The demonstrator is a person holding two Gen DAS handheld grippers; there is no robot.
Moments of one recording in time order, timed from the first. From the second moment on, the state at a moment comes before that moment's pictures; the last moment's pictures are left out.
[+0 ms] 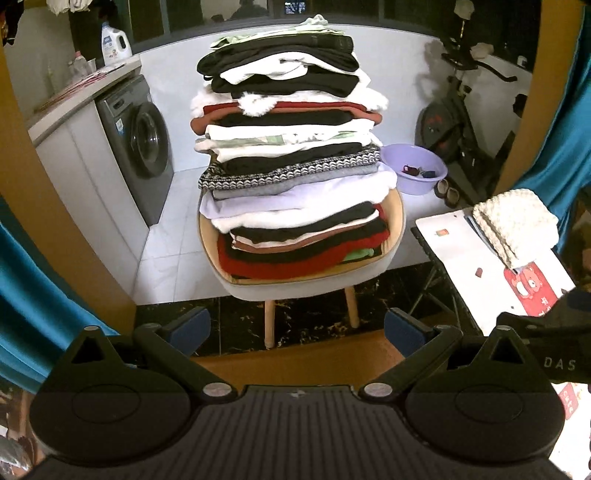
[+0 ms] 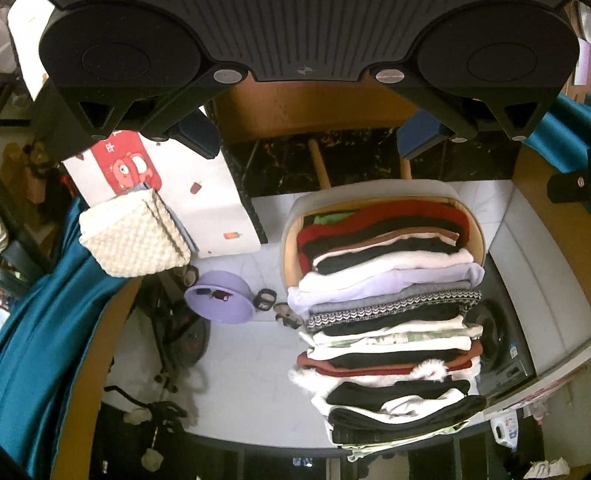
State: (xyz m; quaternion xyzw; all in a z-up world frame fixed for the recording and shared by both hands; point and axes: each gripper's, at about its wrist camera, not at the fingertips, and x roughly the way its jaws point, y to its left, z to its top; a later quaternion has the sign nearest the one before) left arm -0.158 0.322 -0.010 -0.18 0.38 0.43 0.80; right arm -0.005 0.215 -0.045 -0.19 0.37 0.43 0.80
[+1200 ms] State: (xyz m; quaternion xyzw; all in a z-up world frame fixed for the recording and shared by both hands) left arm -0.170 0.307 -0.012 -0.20 0.38 0.43 0.79; right arm -0.026 0.205 -0.044 -0.20 0.34 0.45 0.80
